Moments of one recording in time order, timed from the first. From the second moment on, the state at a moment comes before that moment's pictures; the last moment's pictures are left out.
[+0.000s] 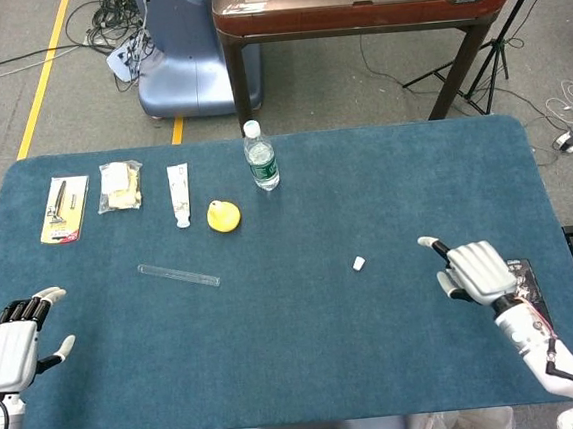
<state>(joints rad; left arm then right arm) -0.15 -1.20 -0.08 -1.57 1.46 1.48 0.11 0.40 -1.07 0.13 -1.80 -1.28 0.97 -0.22</state>
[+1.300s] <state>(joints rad) -0.15 -1.20 -0.08 -1.57 1.45 1.46 0.12 0.80 -1.34 0.04 -1.54 -0.77 0.61 -0.33</state>
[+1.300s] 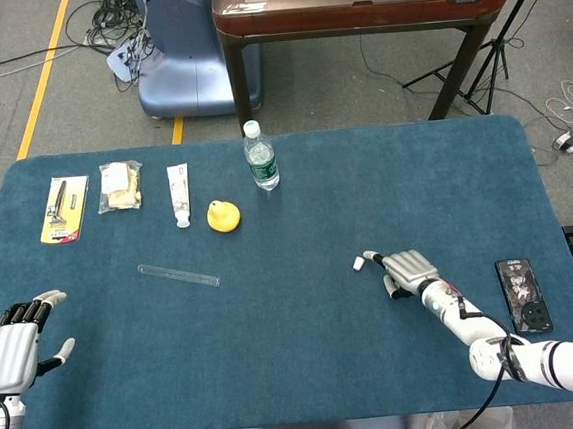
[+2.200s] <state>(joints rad) -0.16 -1.21 -0.08 -1.56 1.45 1.46 0.12 0.81 -1.31 -0.02 -1.63 -0.86 0.67 -0.31</state>
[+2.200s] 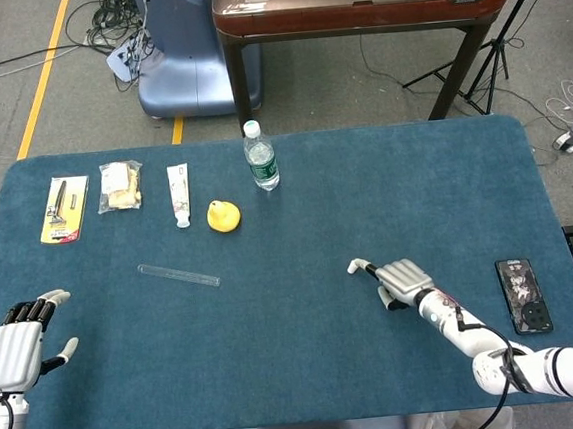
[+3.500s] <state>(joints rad) -0.41 -1.21 -0.12 -1.49 1.54 1.17 0.00 0.61 -1.11 0.11 -1.89 -1.06 1.17 -0.25</state>
